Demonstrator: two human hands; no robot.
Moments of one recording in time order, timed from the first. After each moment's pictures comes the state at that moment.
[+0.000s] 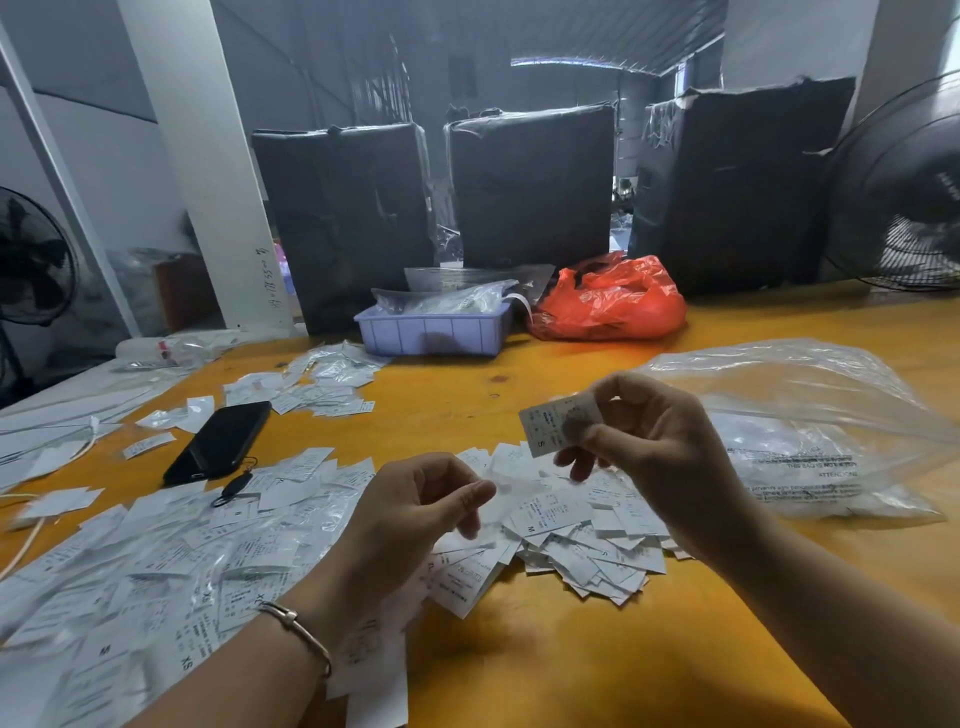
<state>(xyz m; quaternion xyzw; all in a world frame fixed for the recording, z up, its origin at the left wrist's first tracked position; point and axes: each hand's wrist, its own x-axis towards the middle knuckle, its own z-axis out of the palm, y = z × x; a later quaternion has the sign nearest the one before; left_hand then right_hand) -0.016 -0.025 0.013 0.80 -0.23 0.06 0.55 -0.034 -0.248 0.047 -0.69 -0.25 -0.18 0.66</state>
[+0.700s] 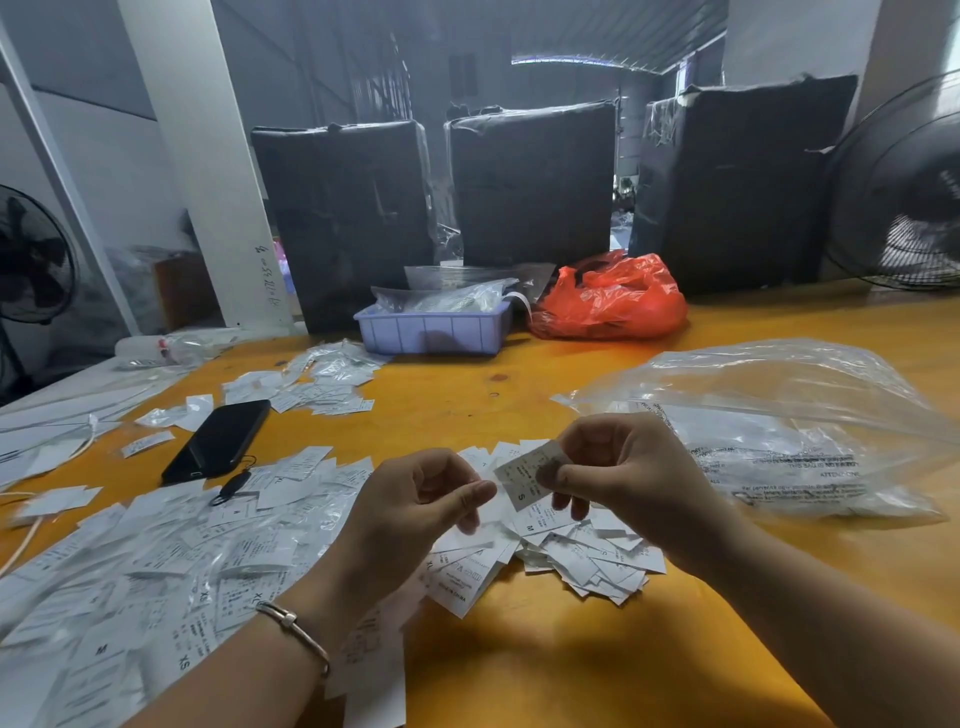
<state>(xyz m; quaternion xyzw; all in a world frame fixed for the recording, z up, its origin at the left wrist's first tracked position) -0.017 -0.026 0.015 0.80 -0.25 0.08 0.54 -0.033 -0.242 0.038 -0.76 -0.22 -0.09 0.61</state>
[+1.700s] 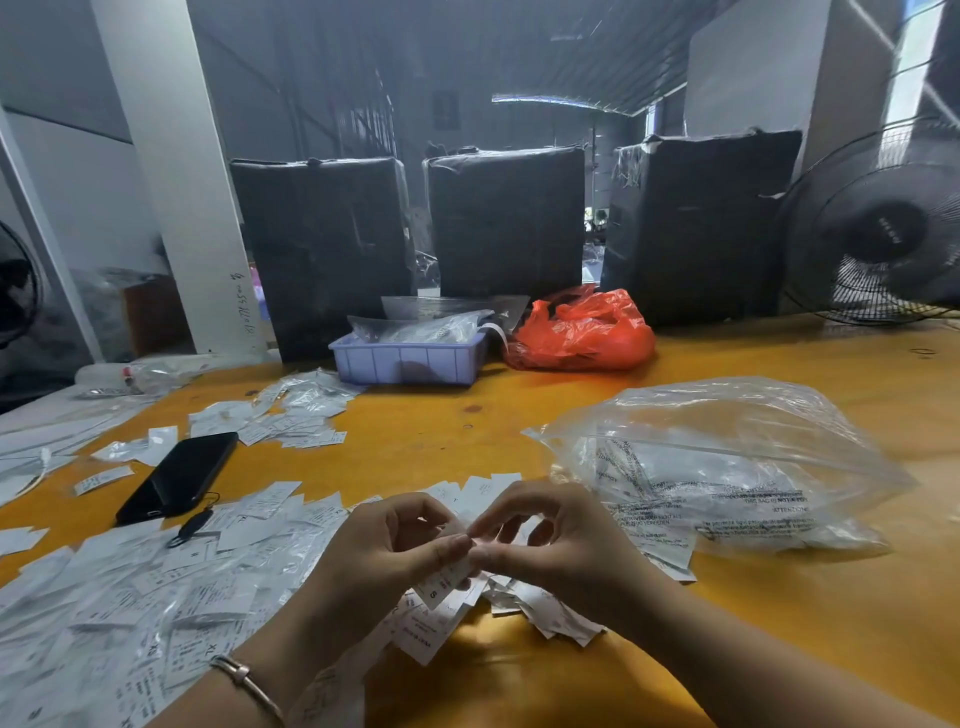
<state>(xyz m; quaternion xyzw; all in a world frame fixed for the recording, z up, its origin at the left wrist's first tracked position) -0.023 -0.033 0.021 0.75 -0.21 -0.01 0.62 -0.036 -0.227 0.026 -0.80 -0.26 -0.11 0.52</state>
